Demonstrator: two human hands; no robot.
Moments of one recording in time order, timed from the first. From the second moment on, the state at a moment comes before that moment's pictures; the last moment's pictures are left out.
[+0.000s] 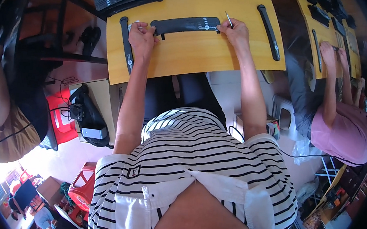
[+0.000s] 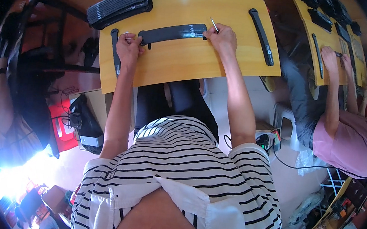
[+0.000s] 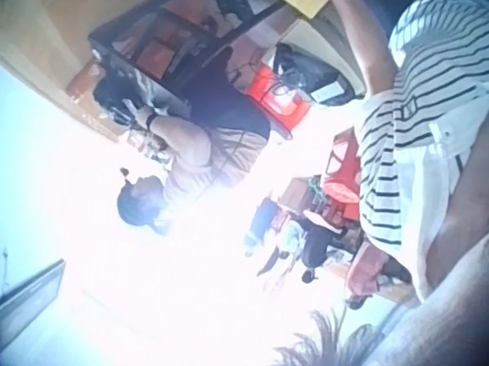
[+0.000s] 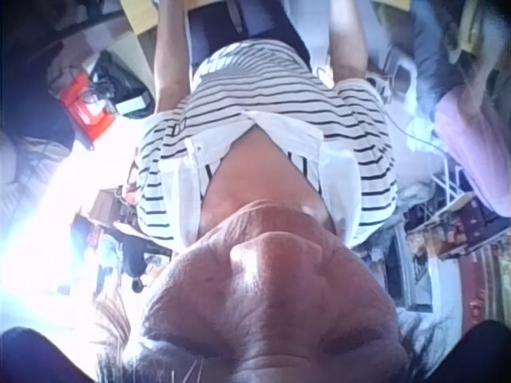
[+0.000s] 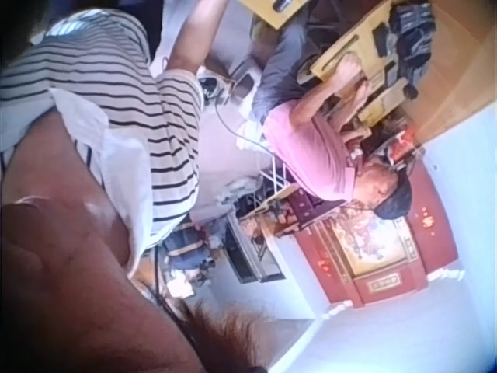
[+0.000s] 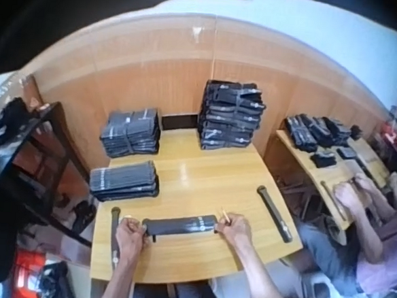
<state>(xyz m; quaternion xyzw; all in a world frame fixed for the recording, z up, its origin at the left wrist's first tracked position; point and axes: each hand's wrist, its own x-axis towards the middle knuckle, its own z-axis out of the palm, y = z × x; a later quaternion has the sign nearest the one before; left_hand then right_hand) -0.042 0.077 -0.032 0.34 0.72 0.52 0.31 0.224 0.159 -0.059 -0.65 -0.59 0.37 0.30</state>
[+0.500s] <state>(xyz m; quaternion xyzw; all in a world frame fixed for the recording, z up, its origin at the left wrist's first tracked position) -0.003 0.061 -0.041 0.70 0.67 0.23 -0.05 0.183 0.157 -0.015 -0.65 -0.70 0.07 0.29</state>
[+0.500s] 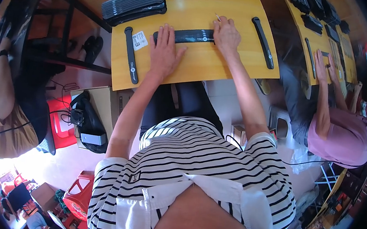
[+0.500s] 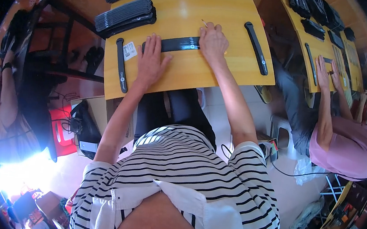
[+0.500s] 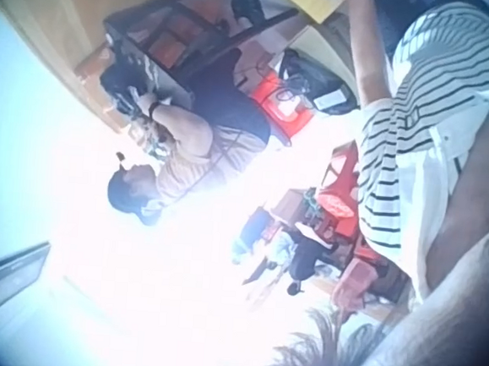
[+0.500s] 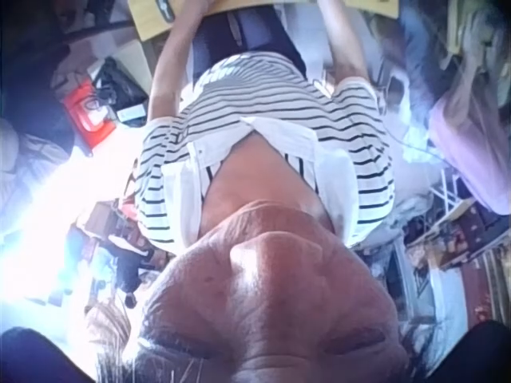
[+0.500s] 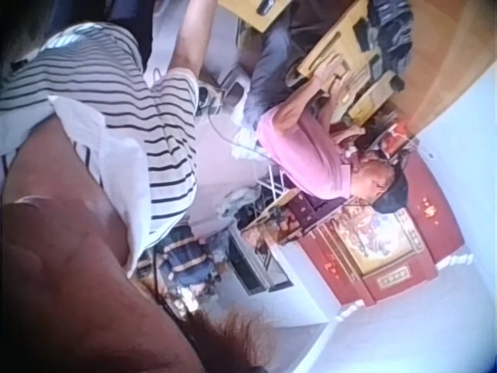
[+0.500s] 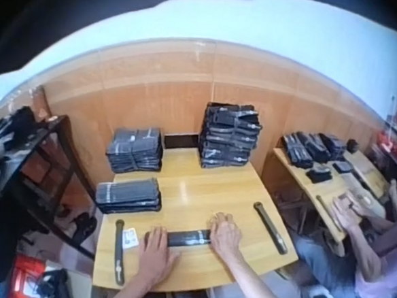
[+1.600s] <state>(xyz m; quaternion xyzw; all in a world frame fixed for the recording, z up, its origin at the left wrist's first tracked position) -0.074 -0.030 -0.010 0.45 0.85 0.23 0.13 0.154 0.036 -0.015 -0.52 -0.72 0.25 0.39</state>
